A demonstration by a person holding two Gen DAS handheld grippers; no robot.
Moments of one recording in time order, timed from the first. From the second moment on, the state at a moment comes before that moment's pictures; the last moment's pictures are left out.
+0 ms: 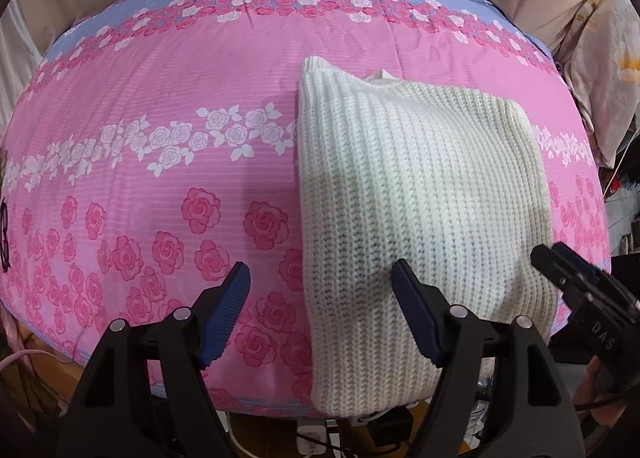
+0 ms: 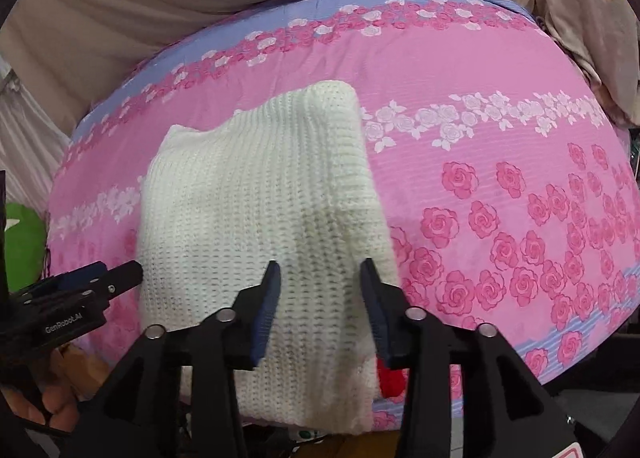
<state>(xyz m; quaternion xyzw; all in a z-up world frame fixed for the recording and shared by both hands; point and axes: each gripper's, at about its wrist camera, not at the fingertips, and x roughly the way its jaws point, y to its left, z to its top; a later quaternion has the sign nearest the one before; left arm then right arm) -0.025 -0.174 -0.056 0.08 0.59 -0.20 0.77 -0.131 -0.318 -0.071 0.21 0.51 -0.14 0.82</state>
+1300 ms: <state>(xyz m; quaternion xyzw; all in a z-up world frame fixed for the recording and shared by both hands) -0.034 -0.240 -0.002 0.02 0.60 -0.36 0.71 -0.163 -0.363 -0.061 0.42 0.43 -0.07 0.79</state>
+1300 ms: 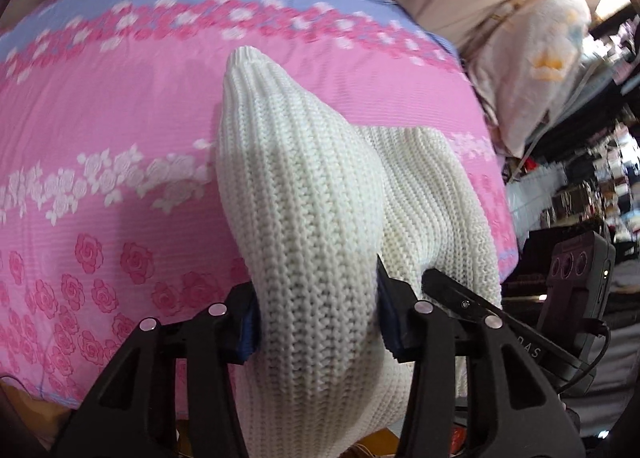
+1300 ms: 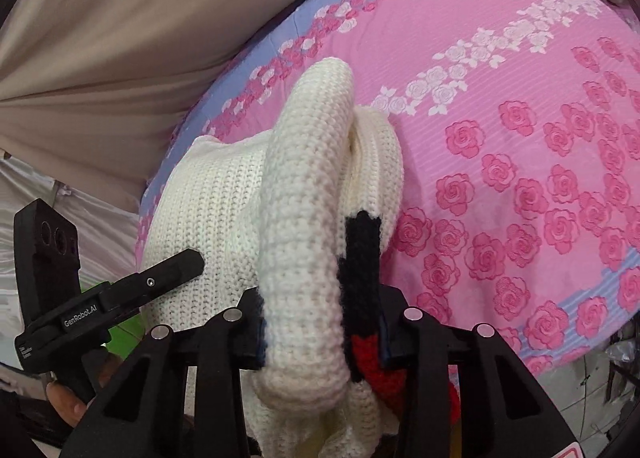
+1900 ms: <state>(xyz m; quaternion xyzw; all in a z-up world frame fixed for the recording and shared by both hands) -0.068 -0.260 0.105 0.03 0.50 -0.45 0.74 -0.233 -0.380 0.040 0.40 0.31 -0.11 0.86</state>
